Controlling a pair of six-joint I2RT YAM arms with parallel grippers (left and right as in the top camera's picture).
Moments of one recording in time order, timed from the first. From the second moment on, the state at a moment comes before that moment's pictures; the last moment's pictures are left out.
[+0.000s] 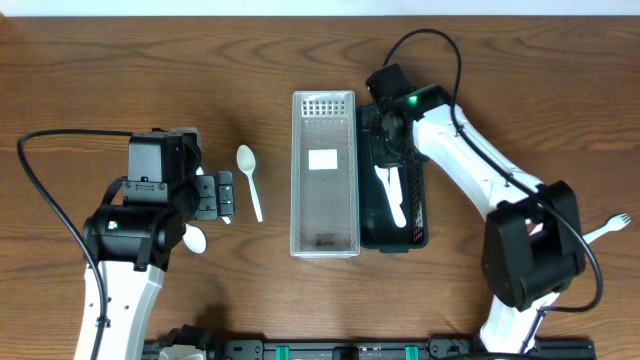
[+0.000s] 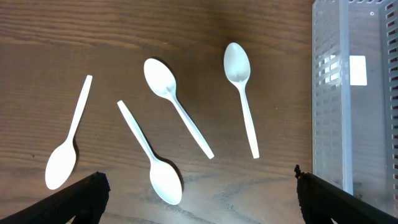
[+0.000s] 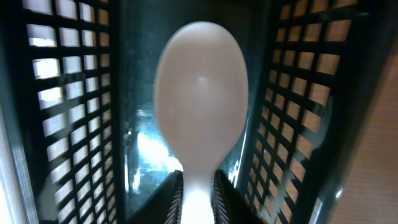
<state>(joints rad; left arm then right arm) -0.09 1.07 1.06 -1.00 -0.06 -0.10 0.44 1.96 1.52 -0.99 0.06 0.39</state>
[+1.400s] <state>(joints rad) -0.09 1.07 1.06 -1.00 -0.06 -0.10 -0.51 1.77 1.26 -0.91 0.08 0.36</state>
